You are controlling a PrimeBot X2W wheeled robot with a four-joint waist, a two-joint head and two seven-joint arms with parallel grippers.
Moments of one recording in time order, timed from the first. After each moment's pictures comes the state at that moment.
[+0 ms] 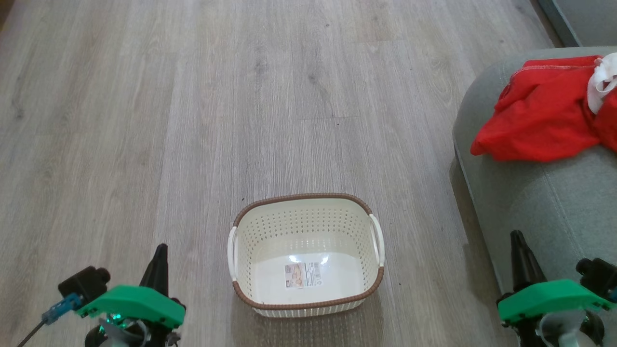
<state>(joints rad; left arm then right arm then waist) -0.06 0.06 -0.02 0.40 -0.73 -0.07 -0.12 0.01 -0.04 -0.13 0.31 0.58 0.13 -0.13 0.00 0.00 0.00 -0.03</state>
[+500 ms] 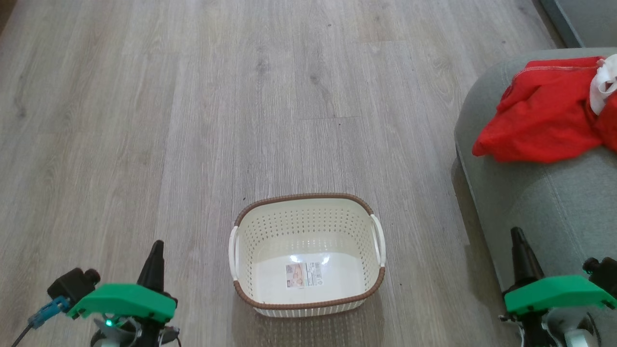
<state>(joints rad) -0.06 0.06 0.00 0.38 -0.90 -0.08 -0.08 0.00 -0.04 -0.13 0.30 0.78 0.13 -0.08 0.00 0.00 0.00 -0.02</state>
